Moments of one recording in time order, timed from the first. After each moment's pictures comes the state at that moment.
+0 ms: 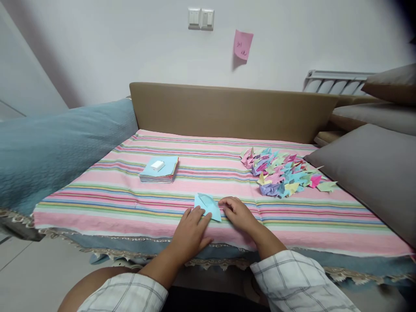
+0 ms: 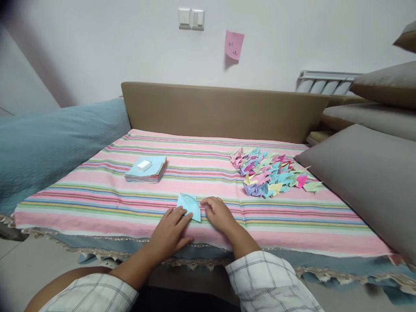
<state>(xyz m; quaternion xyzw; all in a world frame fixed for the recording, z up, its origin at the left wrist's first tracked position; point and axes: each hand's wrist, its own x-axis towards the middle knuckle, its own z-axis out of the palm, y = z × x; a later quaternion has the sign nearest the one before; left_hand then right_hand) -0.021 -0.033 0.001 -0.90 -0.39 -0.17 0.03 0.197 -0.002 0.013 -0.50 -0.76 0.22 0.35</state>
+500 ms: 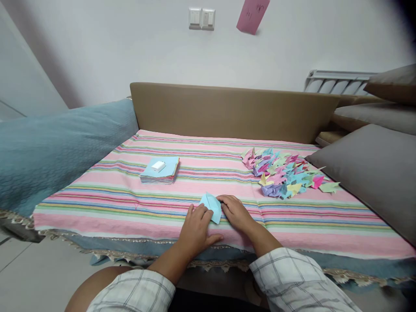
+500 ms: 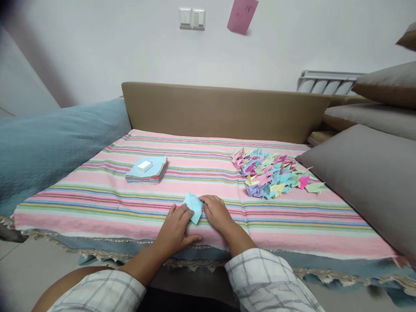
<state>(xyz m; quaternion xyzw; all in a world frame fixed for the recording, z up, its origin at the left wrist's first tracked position) -0.005 -0.022 -0.001 -0.88 -0.40 -0.25 -0.03 0.185 0.008 0.009 -0.51 -0.79 0.15 0.30</state>
